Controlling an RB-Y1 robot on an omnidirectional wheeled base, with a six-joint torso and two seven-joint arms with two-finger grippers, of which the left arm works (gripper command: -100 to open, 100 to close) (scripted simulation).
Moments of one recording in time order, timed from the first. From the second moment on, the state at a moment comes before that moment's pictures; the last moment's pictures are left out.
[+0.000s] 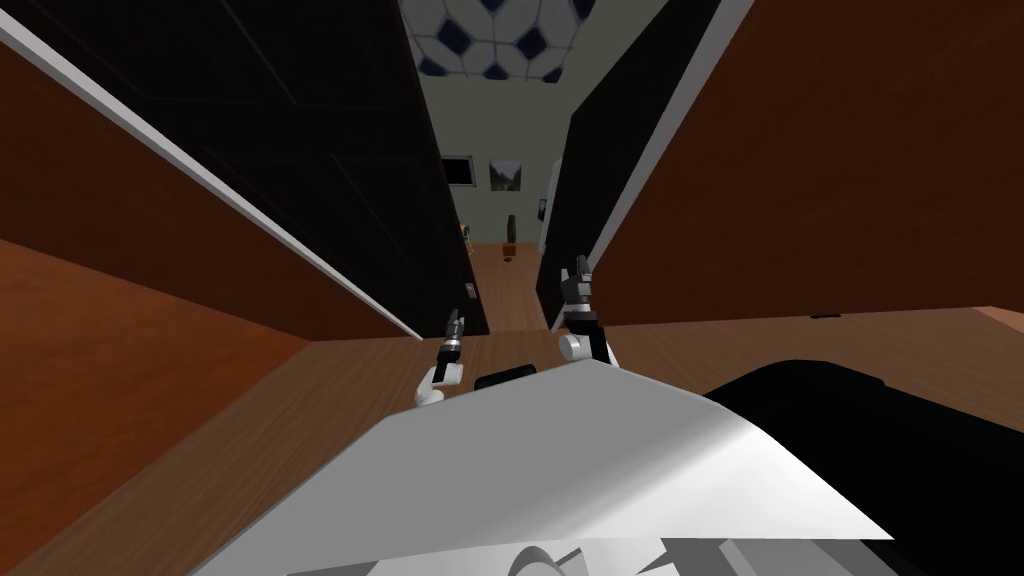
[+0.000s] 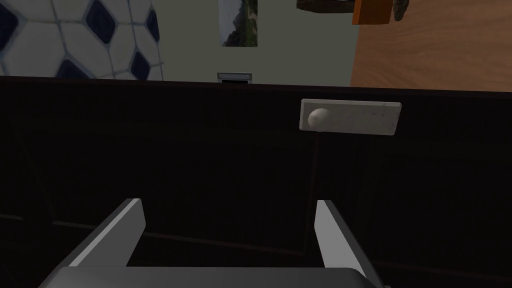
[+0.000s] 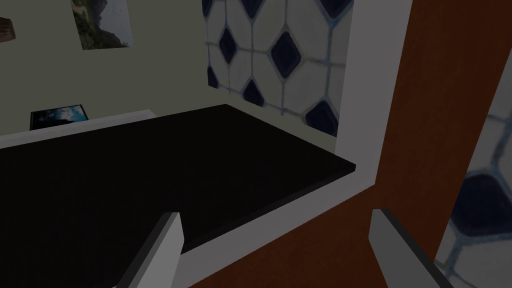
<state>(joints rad) -0.02 0.10 -0.09 -1.00 -0.02 -0.72 0.11</state>
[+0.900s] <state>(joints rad) -0.10 0.09 -0.10 -0.79 -0.02 -0.77 0.11</state>
